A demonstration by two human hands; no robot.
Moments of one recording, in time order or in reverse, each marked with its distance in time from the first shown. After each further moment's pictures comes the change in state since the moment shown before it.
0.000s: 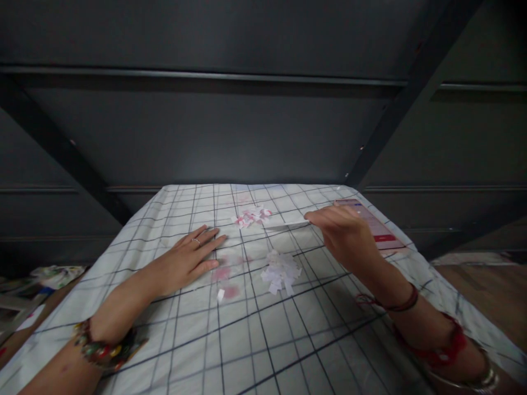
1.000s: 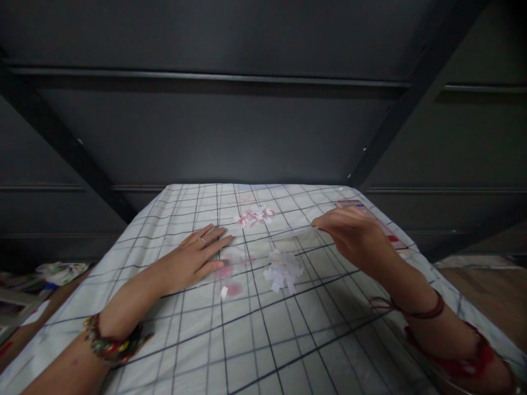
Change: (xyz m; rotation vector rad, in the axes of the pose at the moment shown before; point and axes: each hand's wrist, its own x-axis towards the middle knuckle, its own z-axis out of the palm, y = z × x) left_hand 0.000 0.005 -0.001 0.031 0.003 0.069; right_hand -0.005 0.007 -0.008 0.199 0.053 -0.065
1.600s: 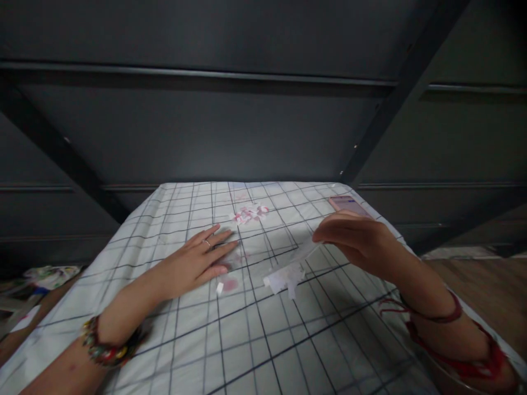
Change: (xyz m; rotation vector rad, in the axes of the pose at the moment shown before) left_hand 0.003 0.012 0.003 0.022 0.097 0.168; right_hand 0.003 -0.010 -0.032 0.270 -0.119 -0.071
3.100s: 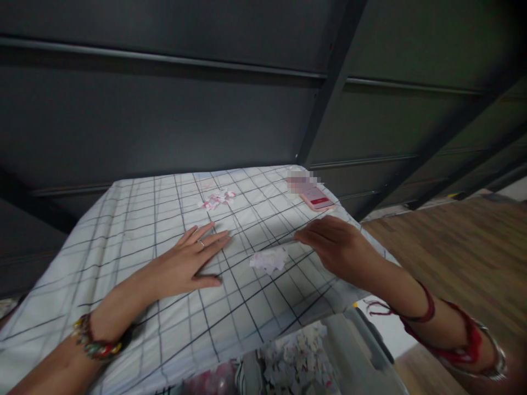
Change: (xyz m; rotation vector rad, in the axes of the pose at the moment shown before) left_hand 0.011 0.040 0.001 -0.047 -0.075 0.179; right_hand -0.050 -0.078 -0.034 -0.376 -0.045 0.108
